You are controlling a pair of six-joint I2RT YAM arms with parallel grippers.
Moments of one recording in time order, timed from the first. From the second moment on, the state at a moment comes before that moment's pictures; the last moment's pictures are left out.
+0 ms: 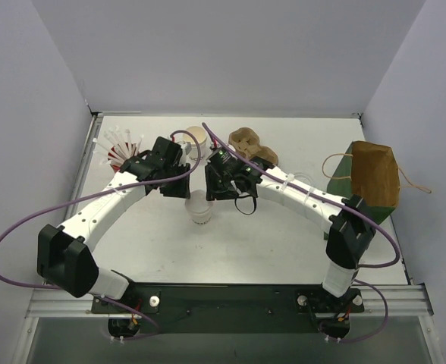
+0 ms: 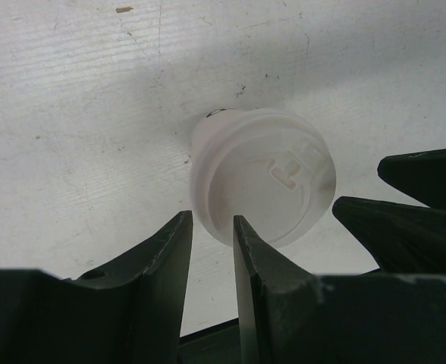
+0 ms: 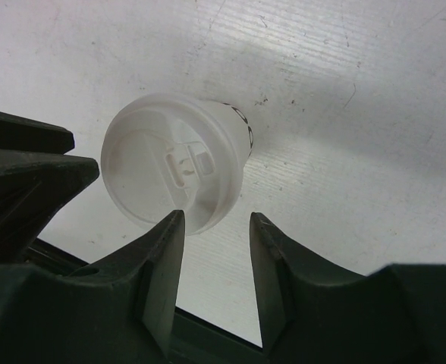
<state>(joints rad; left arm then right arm) -0.50 1.43 1.25 -0.82 0.06 -0.36 0.88 1.74 1.50 -0.69 0.10 0.65</state>
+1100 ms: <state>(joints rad) -0.47 1.42 1.11 -0.69 0.11 -0.37 0.90 1.88 1.58 -0.70 0.13 0.66</state>
